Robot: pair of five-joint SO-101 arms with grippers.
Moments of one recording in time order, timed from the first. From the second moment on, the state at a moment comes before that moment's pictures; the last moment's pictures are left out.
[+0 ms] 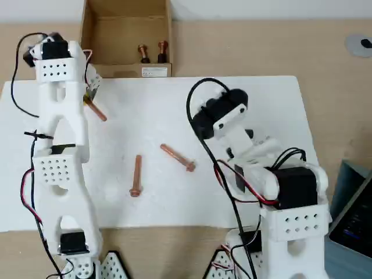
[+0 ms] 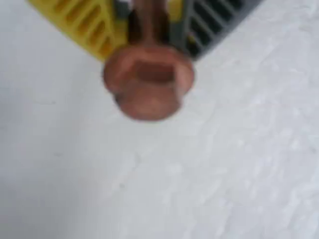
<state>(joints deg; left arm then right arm) -9.5 45.0 -58.7 99.8 27.2 -12.0 -52.4 26.2 98.0 17.8</state>
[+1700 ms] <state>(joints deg) 13.1 -74.8 50.5 67.6 10.4 -8.1 -99.9 69.8 69.3 -3.2</state>
